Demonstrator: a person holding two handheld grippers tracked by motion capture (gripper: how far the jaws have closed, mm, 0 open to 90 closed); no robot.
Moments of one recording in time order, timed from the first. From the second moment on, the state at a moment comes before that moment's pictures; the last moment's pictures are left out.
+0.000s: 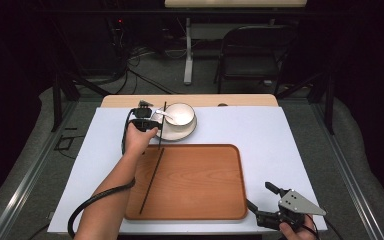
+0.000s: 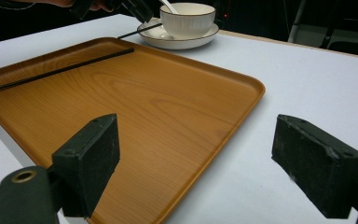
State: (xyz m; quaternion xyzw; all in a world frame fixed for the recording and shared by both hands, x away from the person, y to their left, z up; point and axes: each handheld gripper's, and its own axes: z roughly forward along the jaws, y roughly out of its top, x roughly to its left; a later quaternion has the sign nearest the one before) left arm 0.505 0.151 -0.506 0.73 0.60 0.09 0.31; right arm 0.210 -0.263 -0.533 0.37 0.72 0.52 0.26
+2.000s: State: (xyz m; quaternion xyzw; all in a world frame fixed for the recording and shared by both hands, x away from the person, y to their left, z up) left arm 0.398 0.236 -0.474 0.70 0.62 0.01 0.35; right arm 0.215 -0.259 -0.533 0.37 0.73 0.52 0.25
